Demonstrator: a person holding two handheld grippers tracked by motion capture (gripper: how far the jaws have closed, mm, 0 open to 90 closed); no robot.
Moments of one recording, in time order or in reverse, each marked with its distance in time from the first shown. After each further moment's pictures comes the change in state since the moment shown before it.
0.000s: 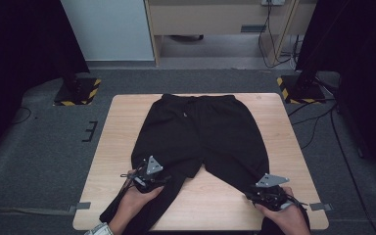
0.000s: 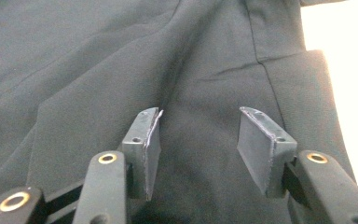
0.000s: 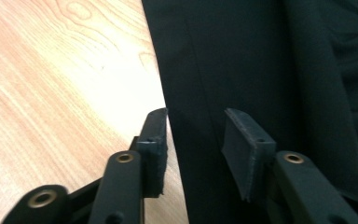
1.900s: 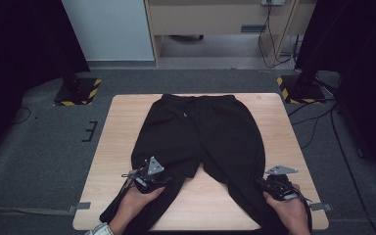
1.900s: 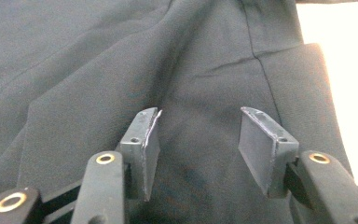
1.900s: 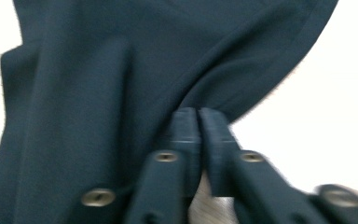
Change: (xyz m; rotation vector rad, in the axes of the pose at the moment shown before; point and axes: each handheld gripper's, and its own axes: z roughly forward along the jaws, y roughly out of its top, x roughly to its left) left arm -0.002 0.000 0.001 0.014 -0.005 0.006; right arm -0.032 0.003 0.000 0.013 -0.140 0.234
